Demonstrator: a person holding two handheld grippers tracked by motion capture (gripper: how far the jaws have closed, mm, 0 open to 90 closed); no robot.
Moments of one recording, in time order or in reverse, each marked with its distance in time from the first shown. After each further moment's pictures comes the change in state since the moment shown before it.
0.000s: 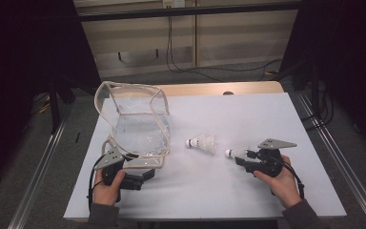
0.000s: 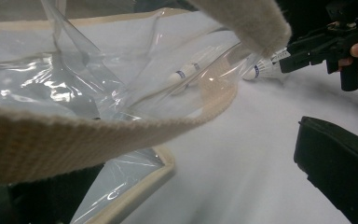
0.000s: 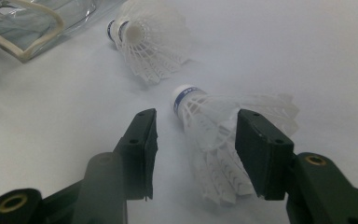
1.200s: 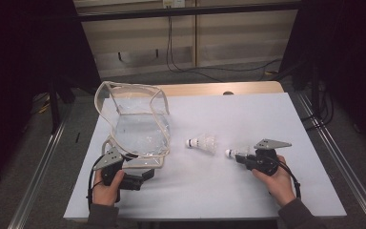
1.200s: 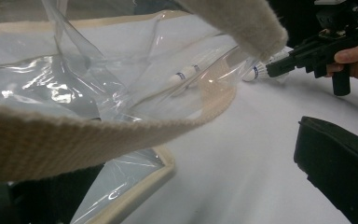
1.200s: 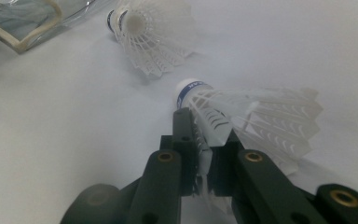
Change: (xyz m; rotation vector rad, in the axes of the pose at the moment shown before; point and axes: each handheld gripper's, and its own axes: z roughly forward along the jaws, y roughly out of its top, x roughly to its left) left arm 0.000 0.000 -0.002 -0.004 0.001 0.001; right arm -0.001 -0.003 0.012 0.017 0.019 -0.016
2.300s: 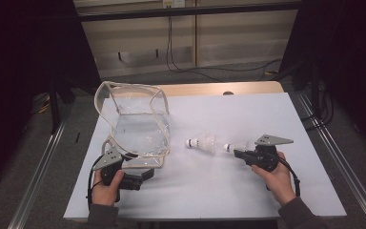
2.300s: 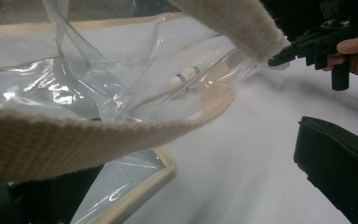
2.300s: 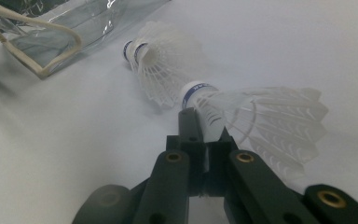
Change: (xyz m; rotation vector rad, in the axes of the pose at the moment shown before) left arm 0.000 0.001 -0.001 -0.004 0.002 0.001; right arm 0.002 0.014 -0.003 -0.068 0.034 -0.002
